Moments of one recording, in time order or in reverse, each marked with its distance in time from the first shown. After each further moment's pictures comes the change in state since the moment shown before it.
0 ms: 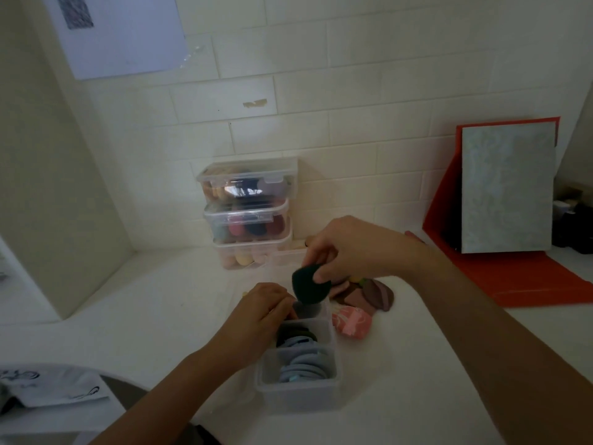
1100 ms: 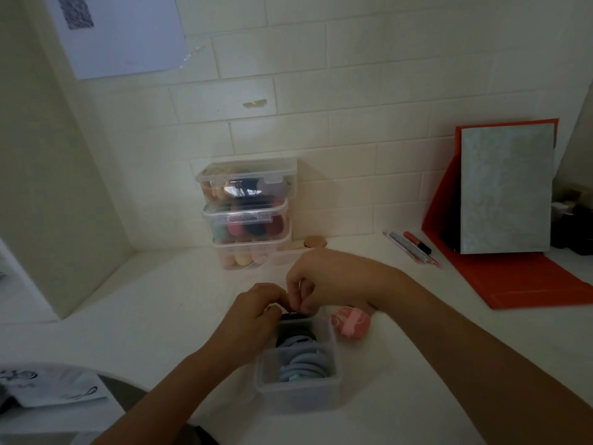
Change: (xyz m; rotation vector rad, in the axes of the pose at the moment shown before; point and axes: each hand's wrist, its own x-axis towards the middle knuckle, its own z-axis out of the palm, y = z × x) left_hand 0.003 -0.003 -0.002 -0.028 0.021 -0.014; right_hand 0.010 -0.013 0.031 0.027 -0.178 -0.036
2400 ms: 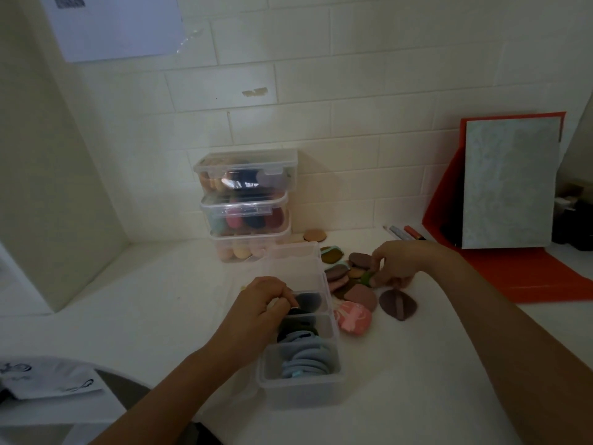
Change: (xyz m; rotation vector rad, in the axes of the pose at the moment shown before) left_hand 0.000 -0.015 0.013 -0.142 0.037 -0.028; right_hand -0.007 0.118 -0.014 0.099 -0.093 0.701
